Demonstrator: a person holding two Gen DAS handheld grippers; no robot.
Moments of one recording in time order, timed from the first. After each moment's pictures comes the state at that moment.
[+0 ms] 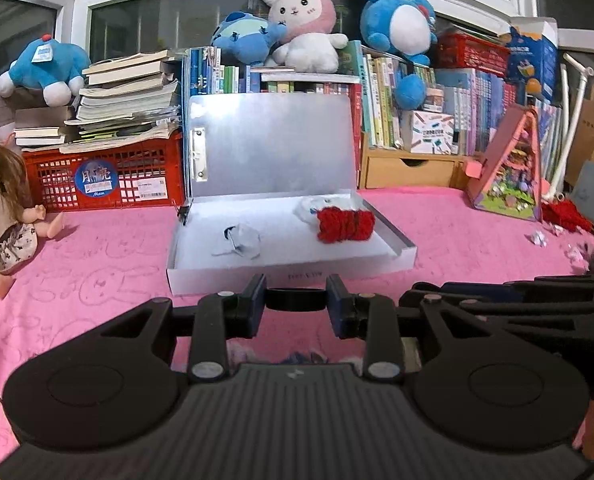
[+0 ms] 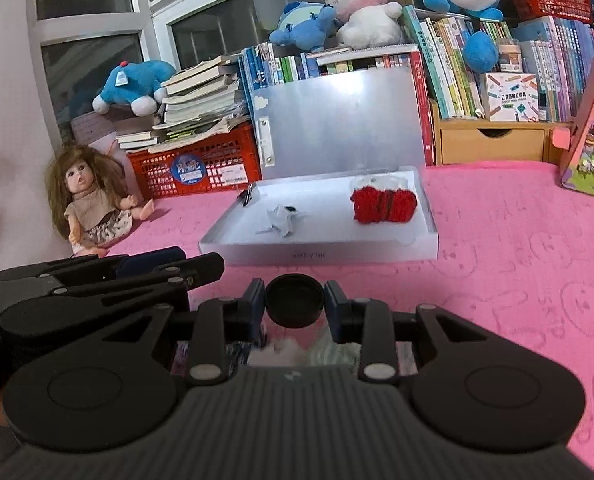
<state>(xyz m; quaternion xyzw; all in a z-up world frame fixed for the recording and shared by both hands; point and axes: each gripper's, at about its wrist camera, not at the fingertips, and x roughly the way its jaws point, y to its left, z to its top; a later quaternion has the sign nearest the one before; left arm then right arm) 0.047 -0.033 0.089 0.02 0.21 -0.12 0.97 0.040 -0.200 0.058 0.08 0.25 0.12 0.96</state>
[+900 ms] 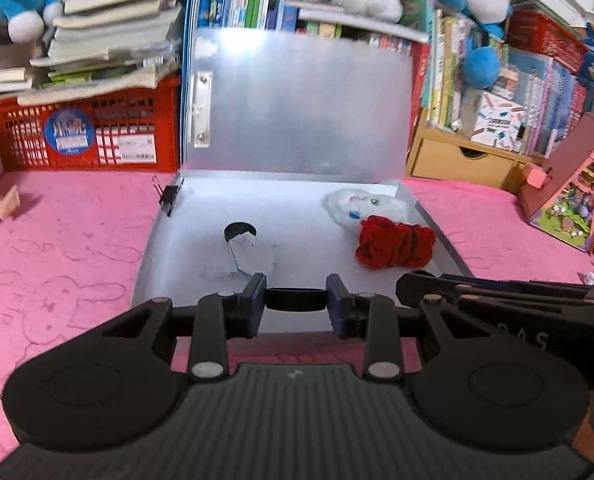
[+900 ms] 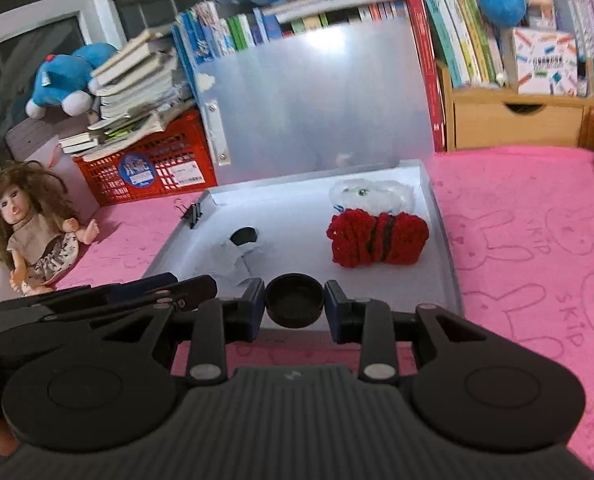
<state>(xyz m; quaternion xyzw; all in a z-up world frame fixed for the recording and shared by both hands) 0.220 -0.038 0.078 -0.03 0.31 -0.09 0.95 0.206 -0.215 0.048 0.11 0.32 0.11 0.93</state>
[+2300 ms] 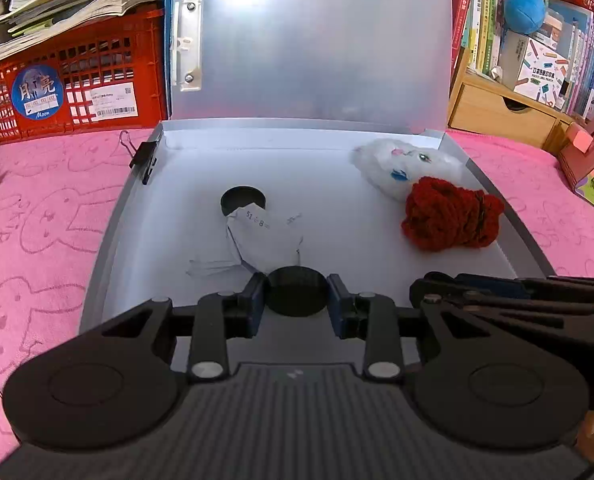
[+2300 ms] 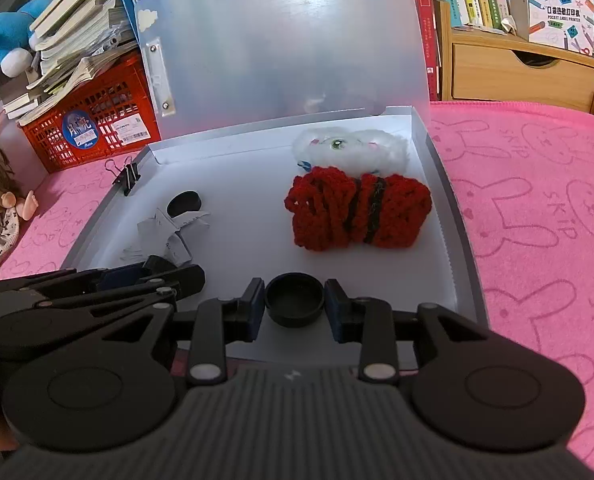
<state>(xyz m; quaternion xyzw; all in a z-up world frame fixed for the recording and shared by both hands) 0.292 -0.045 0.029 -0.01 0.38 -0.08 0.92 0.267 -0.210 0.000 0.09 0.40 0.07 0.91</state>
